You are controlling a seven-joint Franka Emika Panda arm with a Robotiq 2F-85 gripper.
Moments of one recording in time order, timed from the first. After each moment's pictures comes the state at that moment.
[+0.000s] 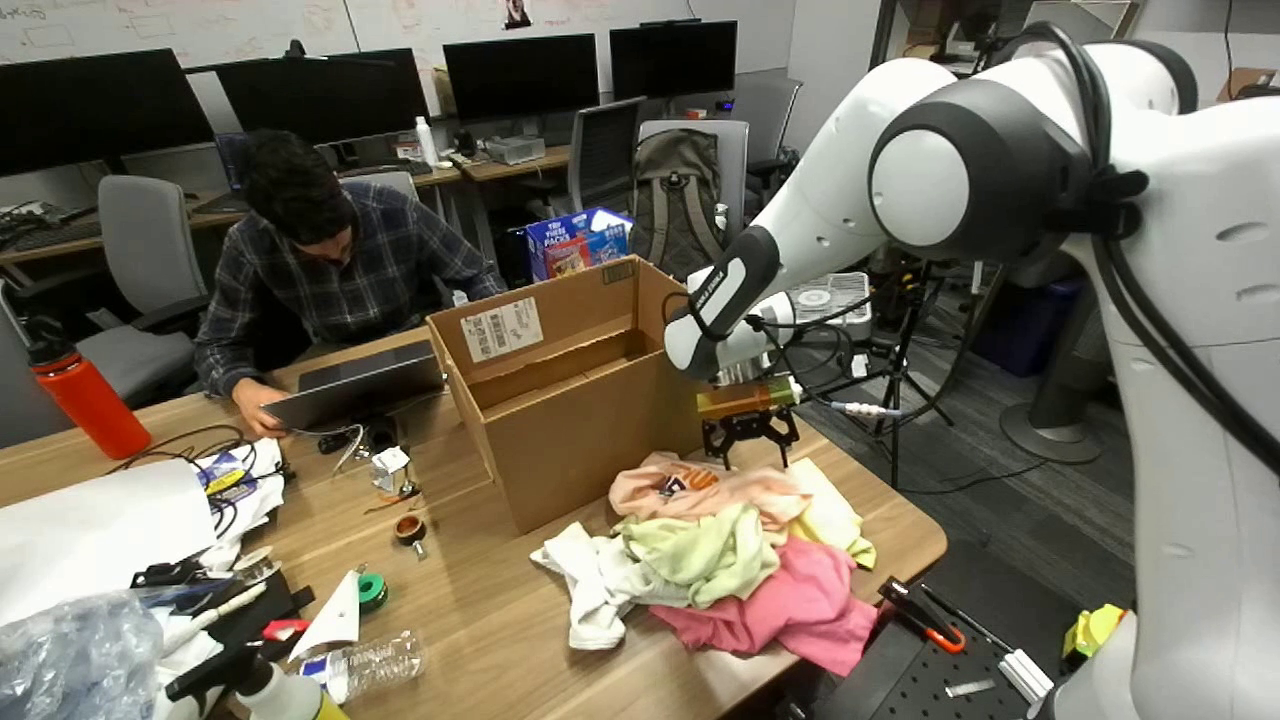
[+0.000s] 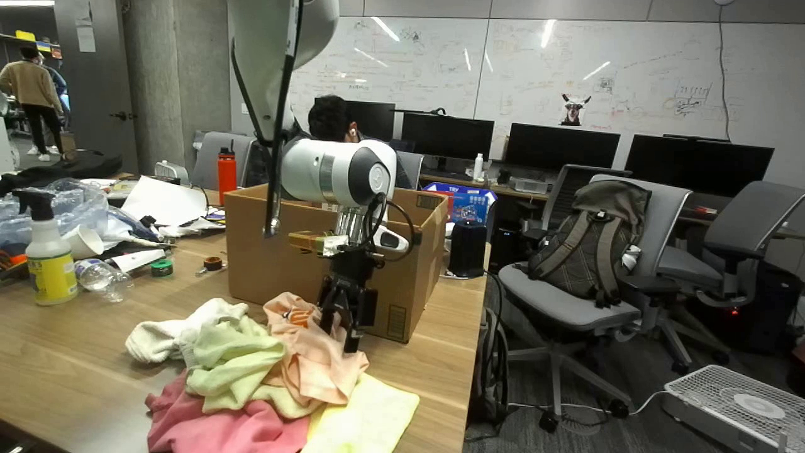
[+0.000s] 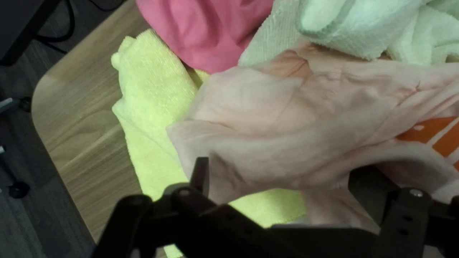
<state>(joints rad) -0.04 0.56 -0.16 -2.00 0.02 2.15 0.55</state>
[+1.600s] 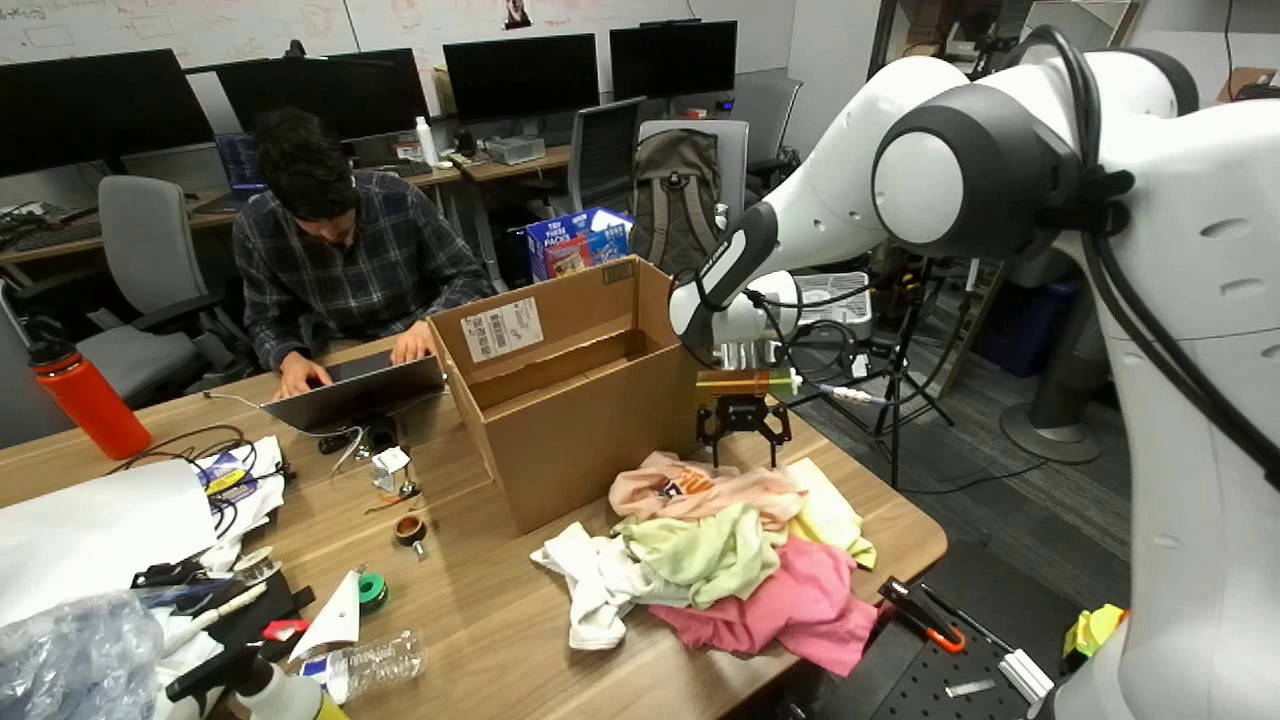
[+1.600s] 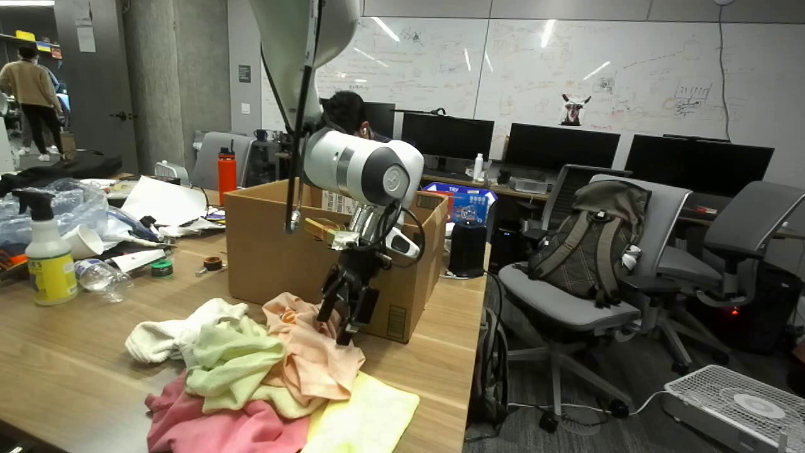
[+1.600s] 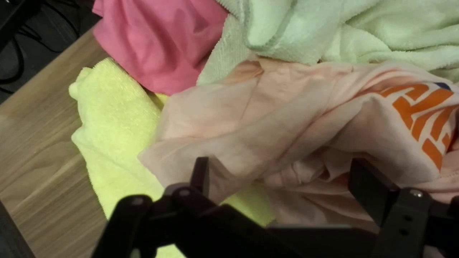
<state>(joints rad) -0.10 0.59 -0.15 -1.93 0.22 2.07 0.46</state>
